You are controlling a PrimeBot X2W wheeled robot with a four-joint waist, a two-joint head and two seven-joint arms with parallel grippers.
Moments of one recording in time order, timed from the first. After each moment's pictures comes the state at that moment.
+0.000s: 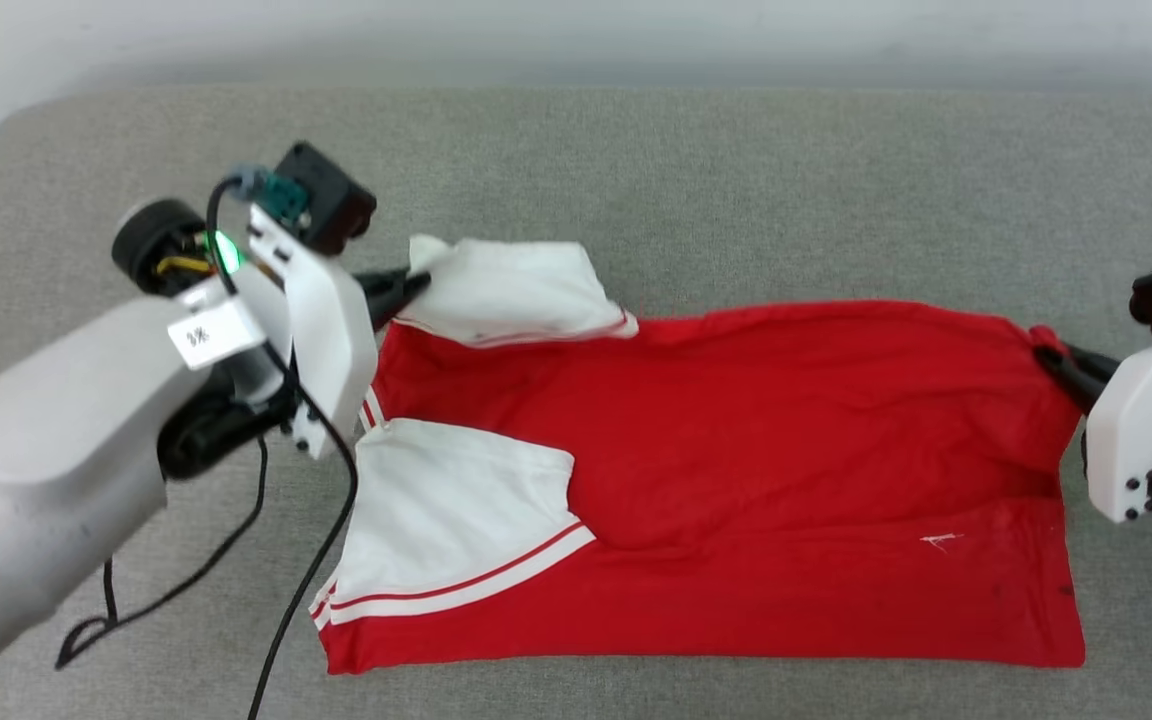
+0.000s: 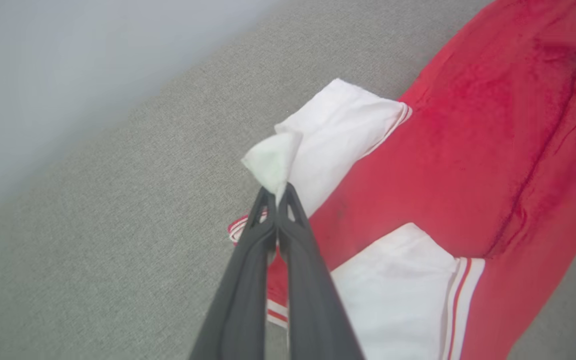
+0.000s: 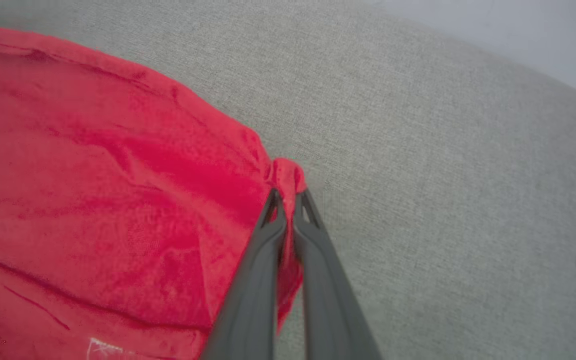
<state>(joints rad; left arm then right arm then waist) -1.13 0.74 -1.28 0.31 -1.07 -0.13 0.20 -0.60 -0.67 0.53 0.42 0.68 0.13 0.30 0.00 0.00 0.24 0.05</state>
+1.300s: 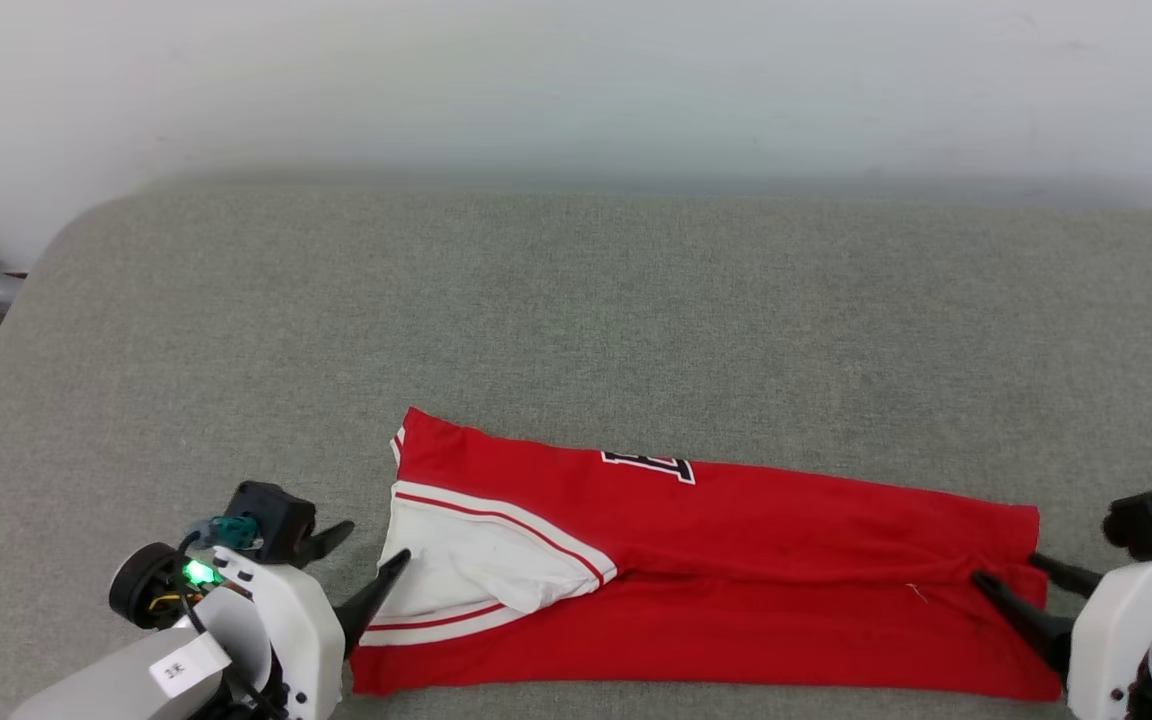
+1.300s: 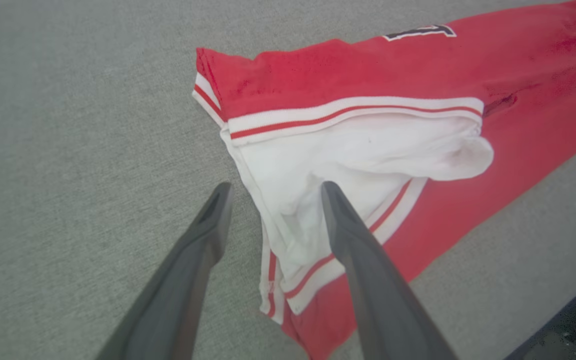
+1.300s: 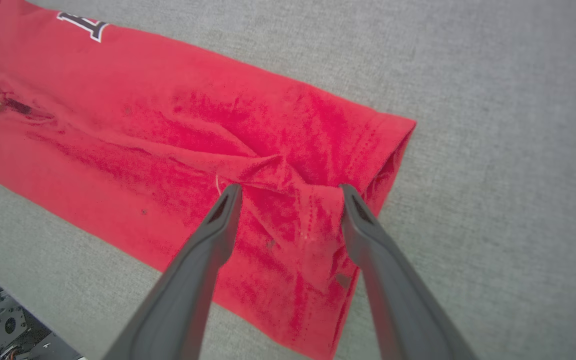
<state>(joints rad) -0.60 0.77 -1.23 0.30 -1.08 0.03 -0.09 -0.20 -0.66 0.49 0.32 0.82 0.13 0.25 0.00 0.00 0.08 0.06</state>
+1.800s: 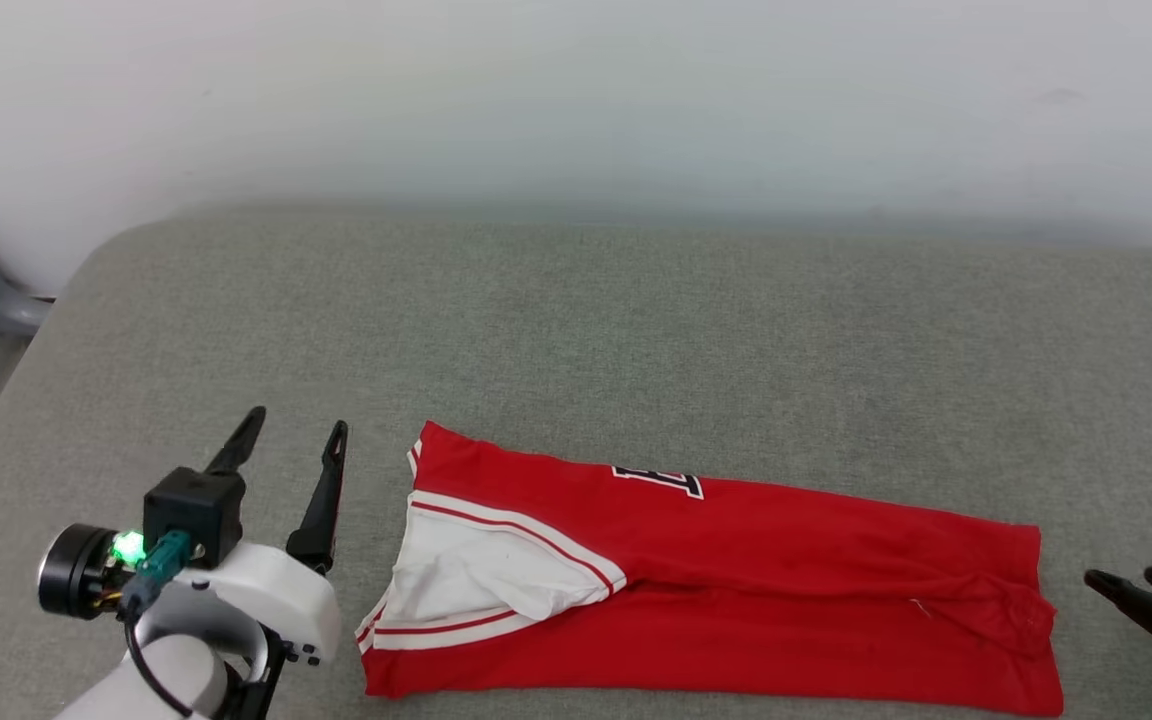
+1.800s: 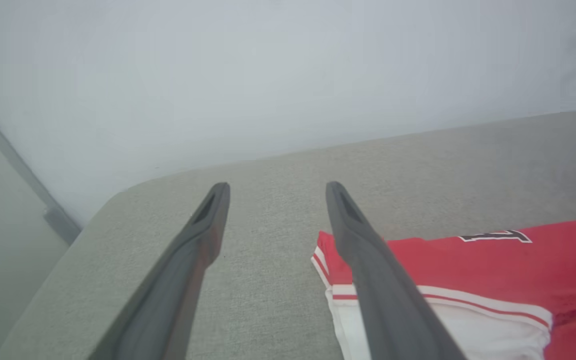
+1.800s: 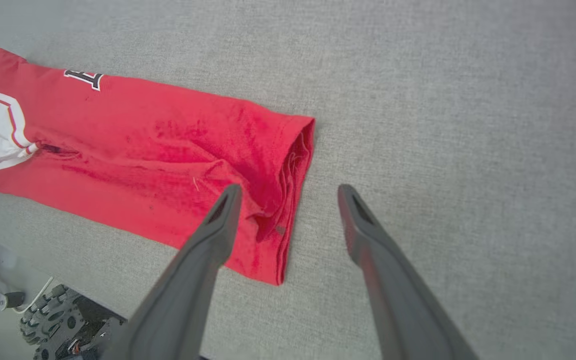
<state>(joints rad) -0.36 0.71 -0.79 0.08 -0.77 0.39 -0.26 -0.14 -0.81 0.30 0.22 1.07 0.13 0.50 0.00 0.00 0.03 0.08</state>
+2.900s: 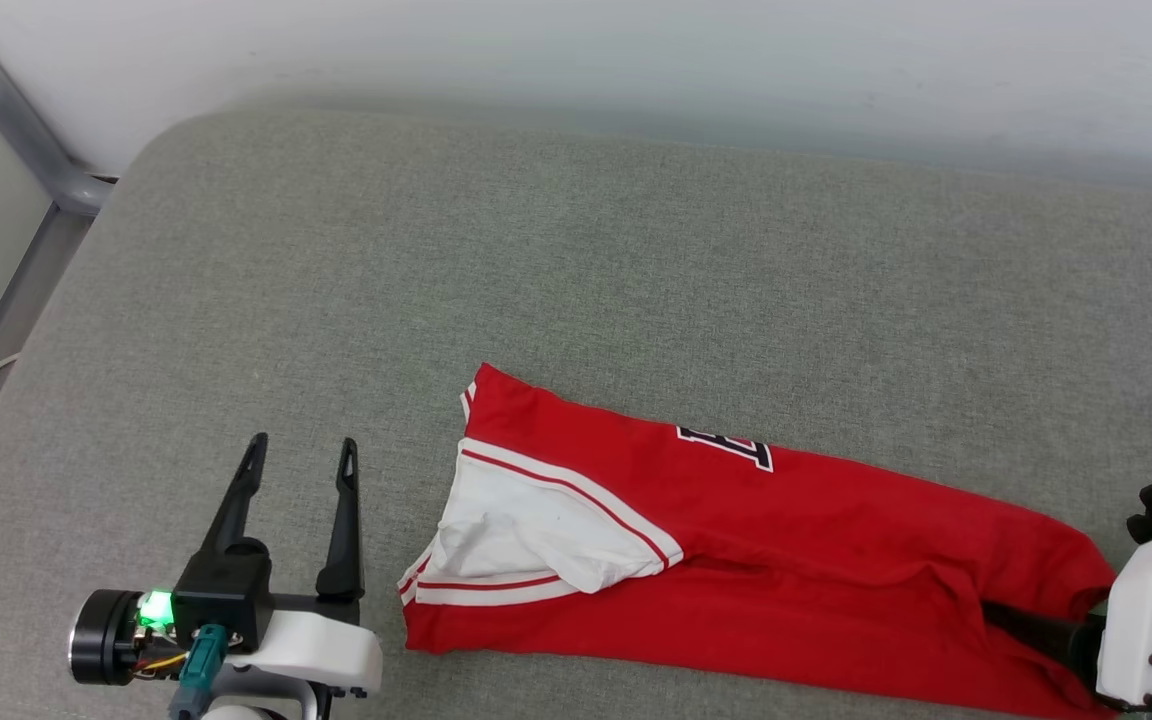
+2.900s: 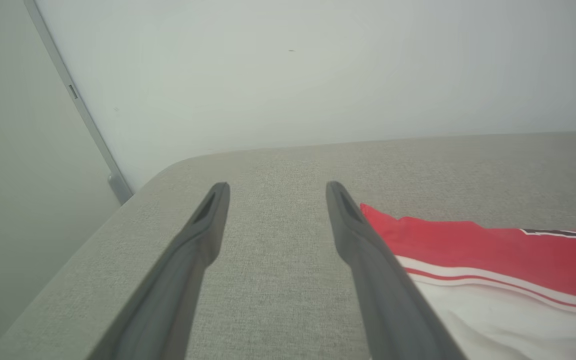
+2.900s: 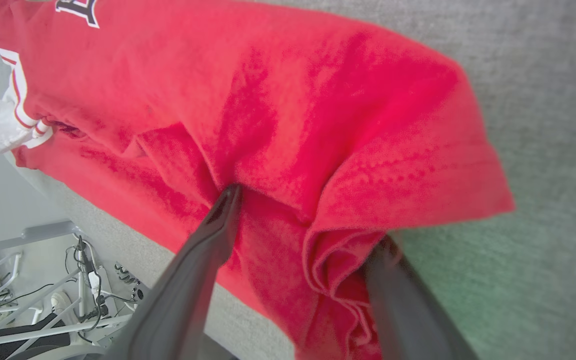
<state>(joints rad) -0.05 0.27 -0.23 0.03 -0.19 0.19 -0.26 -0.17 -0.61 0.28 0.30 1.10 0.13 0.70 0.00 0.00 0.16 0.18</state>
